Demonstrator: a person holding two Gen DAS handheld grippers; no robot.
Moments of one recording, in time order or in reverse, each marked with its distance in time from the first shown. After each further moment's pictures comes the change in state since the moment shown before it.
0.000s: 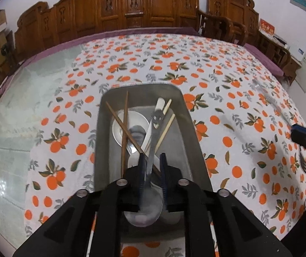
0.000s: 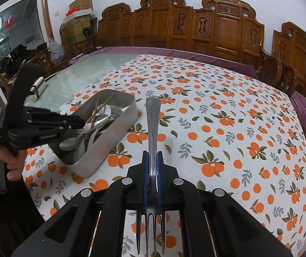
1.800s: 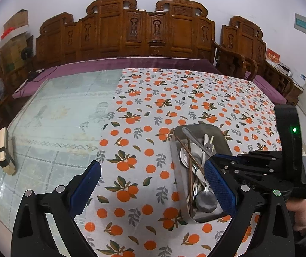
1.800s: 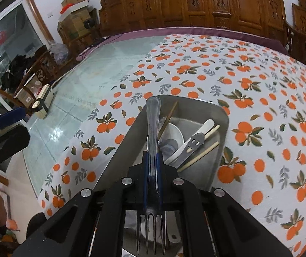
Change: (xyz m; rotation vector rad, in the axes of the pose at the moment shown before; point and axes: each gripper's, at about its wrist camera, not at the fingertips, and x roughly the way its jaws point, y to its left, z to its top) left arm -0.086 0.109 0.007 -0.076 -0.161 0.031; right arm 0.128 0.112 0.074 0.149 0.134 0.135
